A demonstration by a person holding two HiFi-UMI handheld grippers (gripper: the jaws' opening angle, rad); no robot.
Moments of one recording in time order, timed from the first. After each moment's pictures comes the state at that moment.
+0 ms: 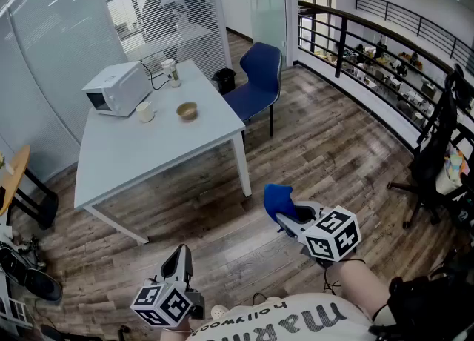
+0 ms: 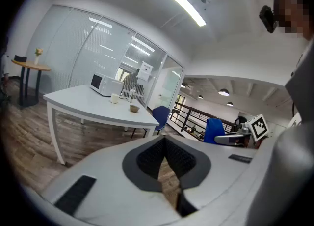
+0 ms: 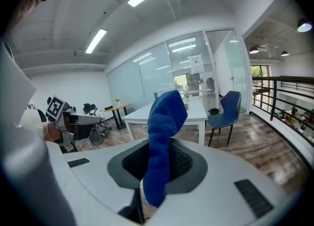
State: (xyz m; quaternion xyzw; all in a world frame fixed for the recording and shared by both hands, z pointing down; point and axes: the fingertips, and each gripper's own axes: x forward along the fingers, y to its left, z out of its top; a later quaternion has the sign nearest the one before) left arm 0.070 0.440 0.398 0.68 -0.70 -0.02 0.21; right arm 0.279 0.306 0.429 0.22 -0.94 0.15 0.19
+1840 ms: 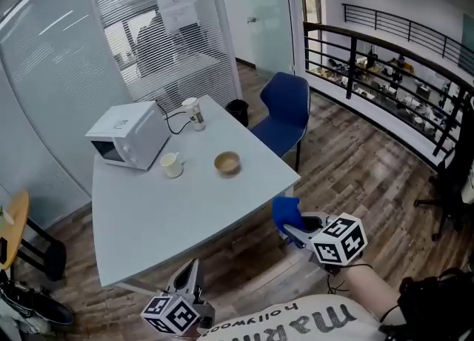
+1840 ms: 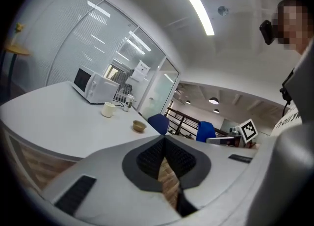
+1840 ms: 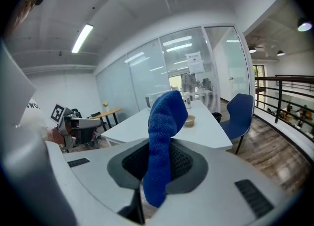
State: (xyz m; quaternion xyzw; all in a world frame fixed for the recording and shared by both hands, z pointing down) left arm -0.185 0.258 0.381 0.75 -0.62 -0.06 0.21; right arm 0.032 0.140 0.404 0.26 -0.93 0.16 0.18
